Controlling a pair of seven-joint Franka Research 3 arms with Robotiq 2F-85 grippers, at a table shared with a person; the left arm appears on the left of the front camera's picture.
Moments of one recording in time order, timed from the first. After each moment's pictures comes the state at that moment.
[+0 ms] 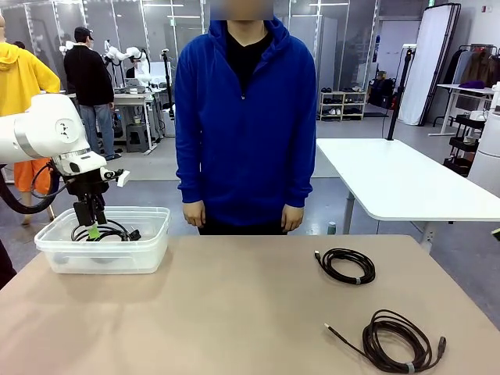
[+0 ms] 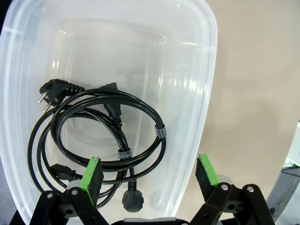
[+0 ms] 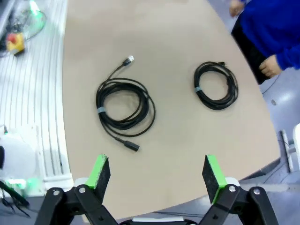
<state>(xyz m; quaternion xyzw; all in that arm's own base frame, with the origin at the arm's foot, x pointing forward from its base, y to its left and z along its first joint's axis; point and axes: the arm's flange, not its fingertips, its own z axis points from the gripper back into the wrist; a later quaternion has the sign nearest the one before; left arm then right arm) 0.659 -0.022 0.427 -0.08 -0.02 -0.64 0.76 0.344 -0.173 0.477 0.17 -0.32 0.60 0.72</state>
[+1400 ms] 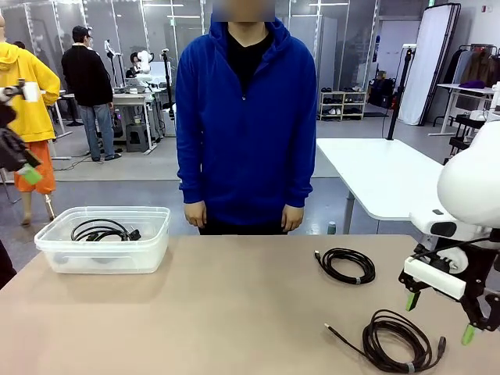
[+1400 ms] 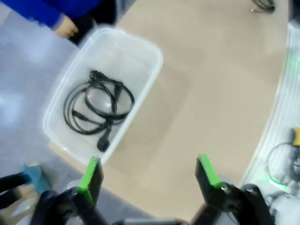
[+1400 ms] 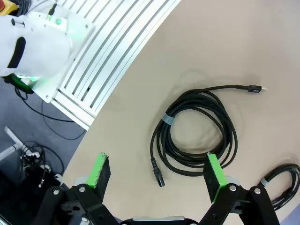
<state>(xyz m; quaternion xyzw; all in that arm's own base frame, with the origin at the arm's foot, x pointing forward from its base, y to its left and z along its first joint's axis) 0.455 0.065 0.610 -0.08 -0.25 -0.49 0.83 0.341 0.029 0.413 0.08 -0.03 0.88 0.46</state>
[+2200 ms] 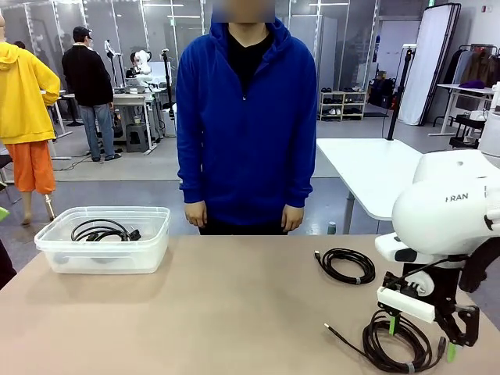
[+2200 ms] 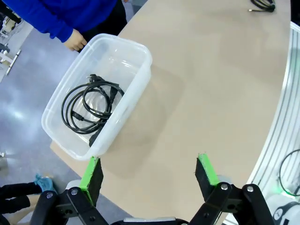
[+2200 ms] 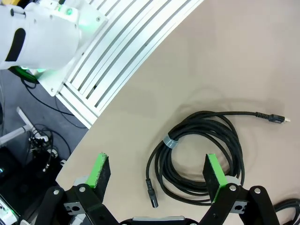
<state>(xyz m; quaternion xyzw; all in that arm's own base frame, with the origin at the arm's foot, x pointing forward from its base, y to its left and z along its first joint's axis) 0.364 0.075 0.569 -0.06 -0.34 -0.49 0.80 0.348 0.068 0.372 0.09 0.04 0.90 0.43</state>
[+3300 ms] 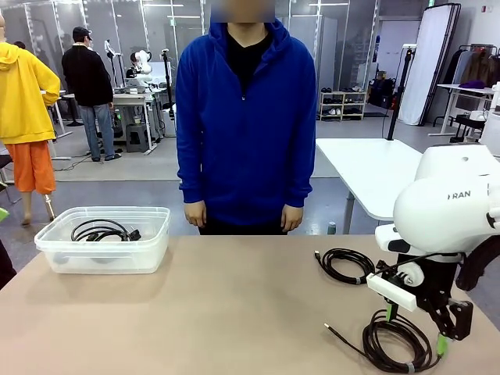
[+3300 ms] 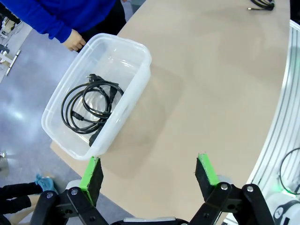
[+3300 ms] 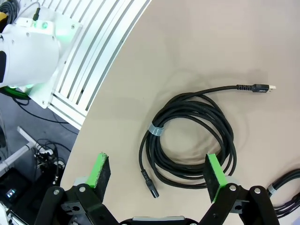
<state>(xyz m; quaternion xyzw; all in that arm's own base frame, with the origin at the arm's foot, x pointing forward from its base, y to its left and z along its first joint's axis) 0.364 0.075 0.569 -0.06 -0.34 -0.49 0.80 0.357 0.067 0.379 0.06 0.02 0.86 0.50</state>
